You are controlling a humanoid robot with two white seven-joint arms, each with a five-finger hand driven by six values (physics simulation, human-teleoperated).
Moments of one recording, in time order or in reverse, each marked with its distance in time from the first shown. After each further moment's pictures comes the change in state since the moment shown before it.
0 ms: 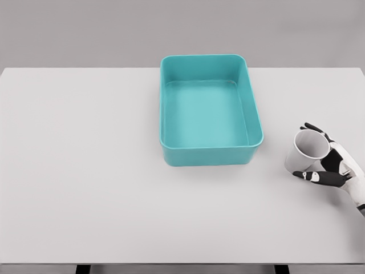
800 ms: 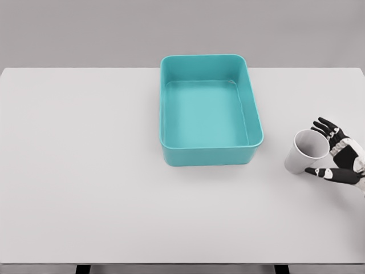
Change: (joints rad) left arm 0.000 0.000 0.000 0.000 0.000 0.000 0.000; right arm 0.023 -0.055 -0.018 -0.029 -0.076 -0.001 0.000
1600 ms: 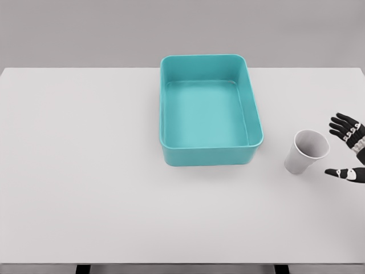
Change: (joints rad) left arm 0.000 0.000 0.000 0.000 0.000 0.000 0.000; right arm 0.092 -0.123 -0.077 -0.112 -0.018 -0.002 0.000
